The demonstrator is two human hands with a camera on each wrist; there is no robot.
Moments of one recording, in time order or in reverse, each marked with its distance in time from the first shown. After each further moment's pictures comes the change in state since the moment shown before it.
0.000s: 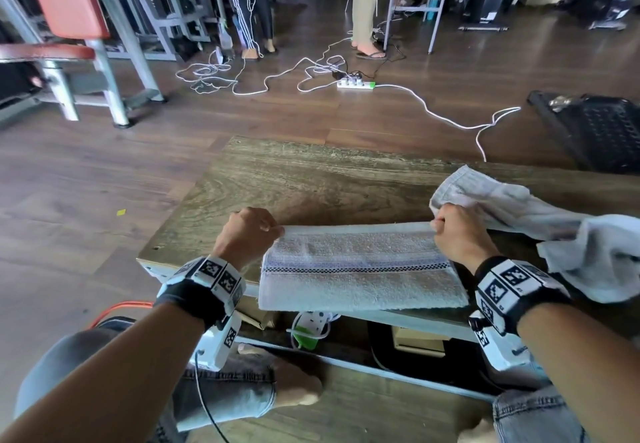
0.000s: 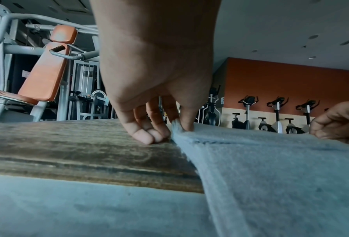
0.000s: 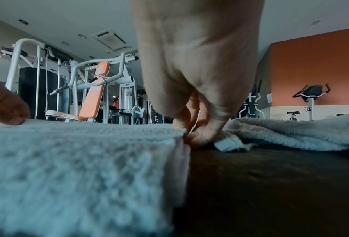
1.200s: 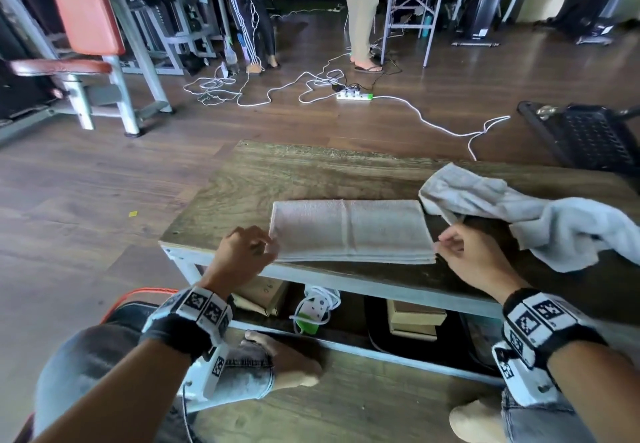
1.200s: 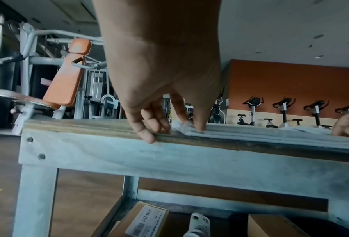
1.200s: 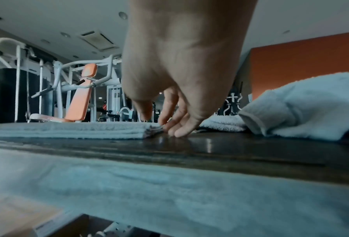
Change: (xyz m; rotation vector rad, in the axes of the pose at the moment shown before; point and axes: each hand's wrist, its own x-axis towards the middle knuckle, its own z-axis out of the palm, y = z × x) left_hand -0.086 -0.022 -0.010 -0.078 0.061 0.175; right_hand -0.088 0.034 -0.019 0.263 -0.023 -0.016
